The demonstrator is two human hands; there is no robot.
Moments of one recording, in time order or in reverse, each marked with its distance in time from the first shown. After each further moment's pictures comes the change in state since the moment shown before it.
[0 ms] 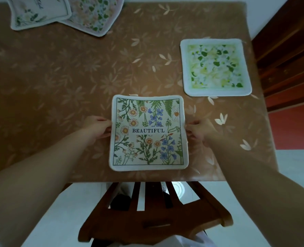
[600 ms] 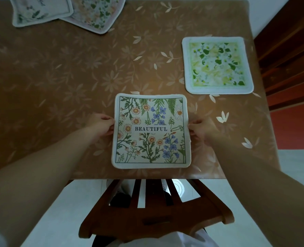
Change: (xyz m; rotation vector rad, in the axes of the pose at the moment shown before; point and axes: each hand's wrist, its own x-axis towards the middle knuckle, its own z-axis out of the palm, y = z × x) left_hand -0.001 -0.006 0.008 0.054 -0.004 0.062; right_hand 0.009 0.012 0.003 -0.060 0.052 -0.025
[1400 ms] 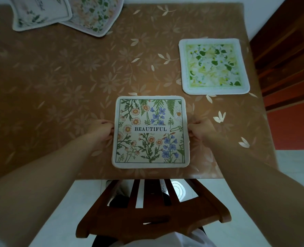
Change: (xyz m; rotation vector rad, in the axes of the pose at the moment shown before) left_hand -0.011 -0.012 0.017 -0.086 0.054 -0.081; right_hand -0.005 0.004 -0.003 -0.039 0.036 -0.014
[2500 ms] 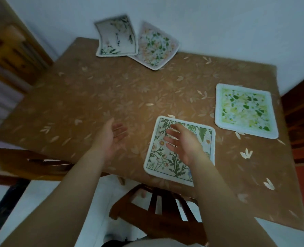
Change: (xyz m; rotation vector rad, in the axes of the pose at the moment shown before) left_hand -0.134 0.002 -0.125 -0.803 -0.040 0.017; right_hand -0.193 -0.128 0.100 0.519 -0.448 -0.089
